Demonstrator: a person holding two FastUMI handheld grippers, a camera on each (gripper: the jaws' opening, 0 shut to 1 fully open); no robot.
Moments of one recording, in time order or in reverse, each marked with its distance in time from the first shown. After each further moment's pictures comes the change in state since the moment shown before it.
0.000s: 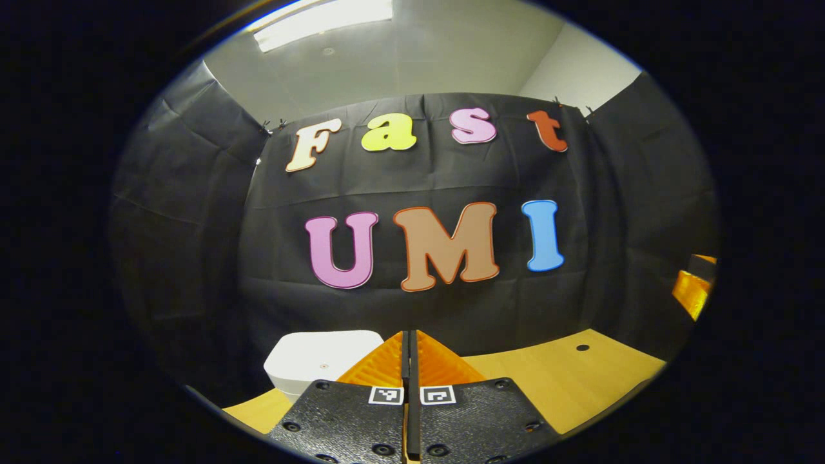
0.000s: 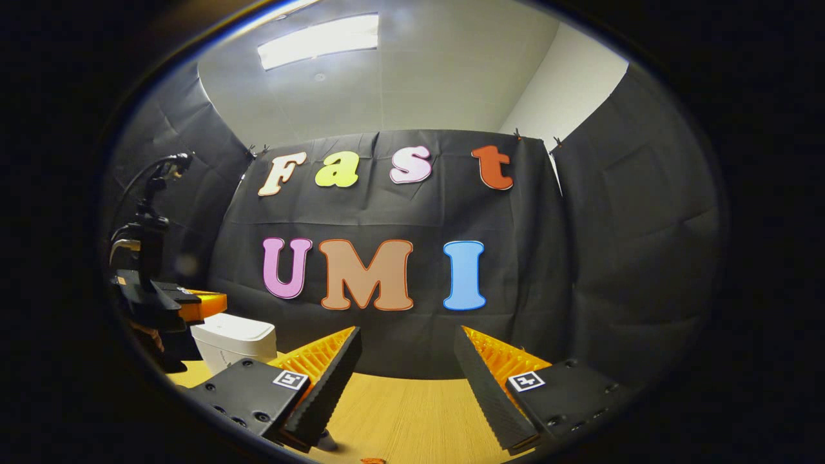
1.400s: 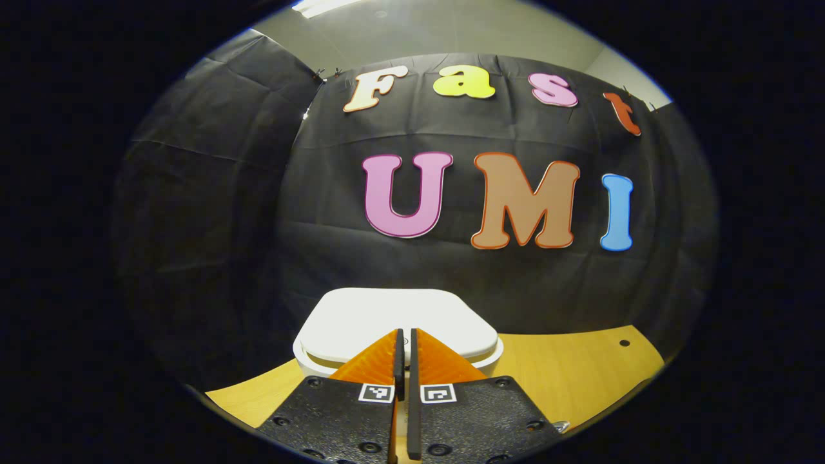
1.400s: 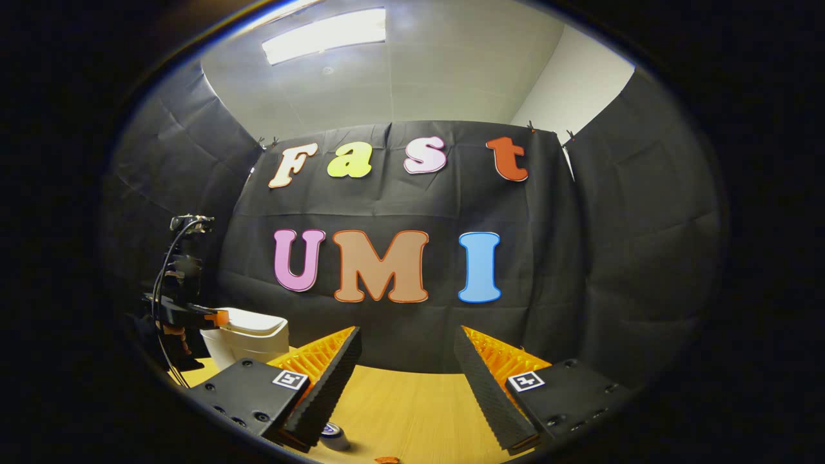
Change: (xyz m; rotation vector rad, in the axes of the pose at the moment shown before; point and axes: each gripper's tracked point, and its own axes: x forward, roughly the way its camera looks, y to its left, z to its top) left arm 0.038 0.087 -0.064 -0.144 0.120 0.134; right arm 0.009 0.038 -0.009 0.005 0.038 0.075
